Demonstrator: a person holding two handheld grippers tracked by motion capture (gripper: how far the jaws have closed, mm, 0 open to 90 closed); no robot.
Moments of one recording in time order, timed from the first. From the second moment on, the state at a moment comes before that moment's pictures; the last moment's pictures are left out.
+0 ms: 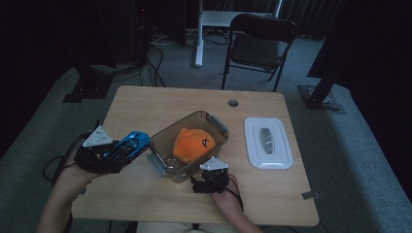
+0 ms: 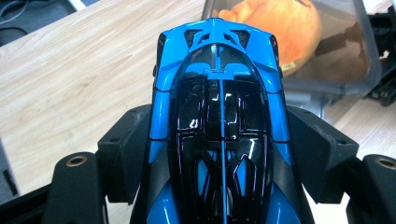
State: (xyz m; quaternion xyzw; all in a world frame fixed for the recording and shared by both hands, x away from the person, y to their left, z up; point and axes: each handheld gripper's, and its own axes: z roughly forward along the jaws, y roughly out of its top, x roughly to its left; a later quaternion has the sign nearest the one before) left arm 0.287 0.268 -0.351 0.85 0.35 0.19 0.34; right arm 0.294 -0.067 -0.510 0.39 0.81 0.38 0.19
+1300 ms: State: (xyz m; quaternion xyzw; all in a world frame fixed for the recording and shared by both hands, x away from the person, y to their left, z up) left arm 0.386 0.158 -0.370 0.89 0.27 0.11 0.33; right arm 0.292 -0.117 -0.517 0.41 0.81 0.36 0.20
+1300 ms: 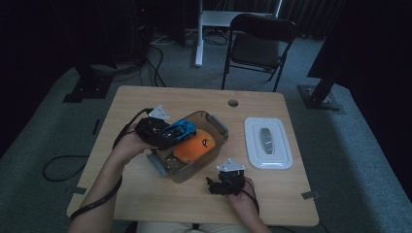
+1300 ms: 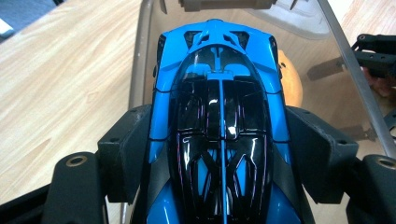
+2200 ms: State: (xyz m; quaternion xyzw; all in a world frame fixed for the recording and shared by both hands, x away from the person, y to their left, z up) left arm 0.400 0.145 -0.384 0.90 0.29 0.13 0.31; right arm 0.295 -0.125 -0.516 0.42 0.81 0.36 0.19
